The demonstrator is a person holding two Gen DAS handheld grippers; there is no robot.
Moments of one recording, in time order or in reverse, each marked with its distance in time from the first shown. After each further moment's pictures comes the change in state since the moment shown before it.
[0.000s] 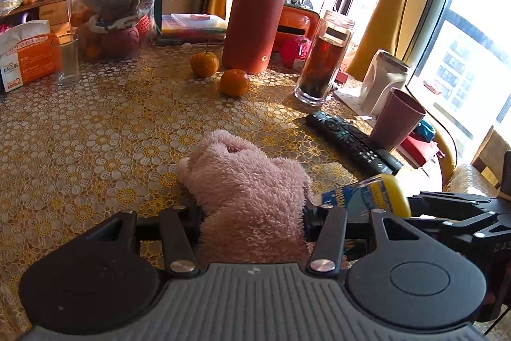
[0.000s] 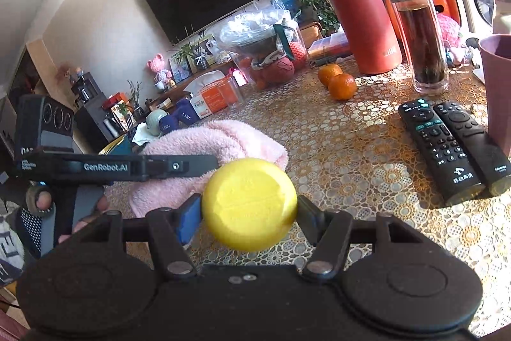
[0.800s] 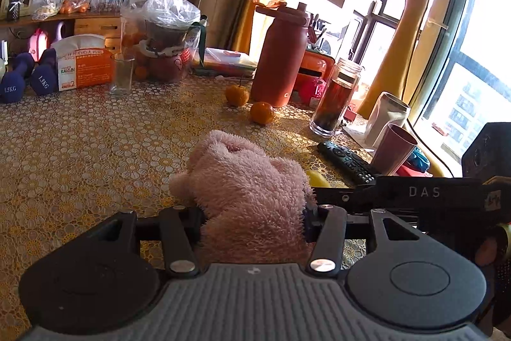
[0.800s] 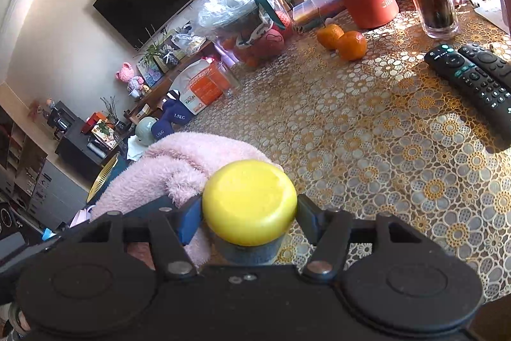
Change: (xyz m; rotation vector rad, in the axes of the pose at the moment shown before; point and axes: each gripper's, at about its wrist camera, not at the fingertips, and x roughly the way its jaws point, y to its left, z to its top) left arm -0.084 0.022 -0.032 -0.095 -0.152 0.040; right arm 0.057 0.059 0.013 0.245 0.070 -0.083
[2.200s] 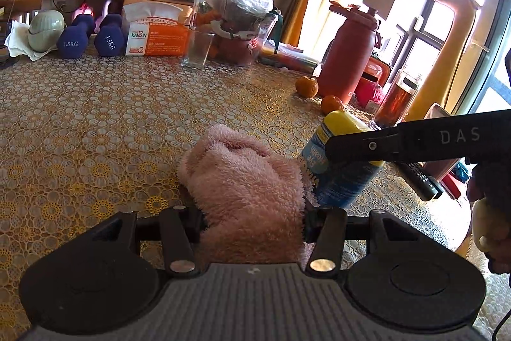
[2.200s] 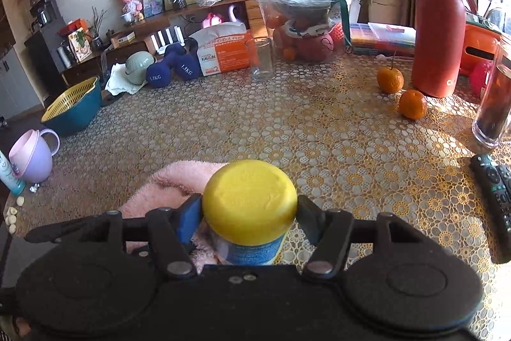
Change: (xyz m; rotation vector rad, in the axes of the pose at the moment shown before) left arm -0.010 0.088 -0.035 -0.119 -0.018 0.089; right arm 0.070 0.123 0.005 -0.474 0.127 -0.229
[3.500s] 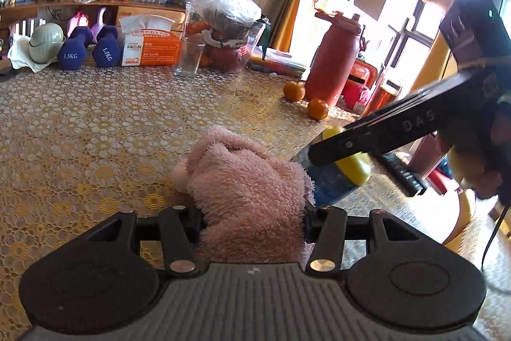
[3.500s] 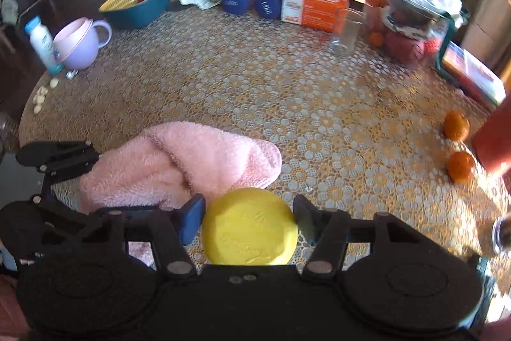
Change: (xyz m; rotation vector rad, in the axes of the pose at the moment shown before) left arm -0.031 -0.018 0.004 0.007 -0.014 -0.041; right arm 0.011 -0.004 0.037 -0.269 0.239 0.142
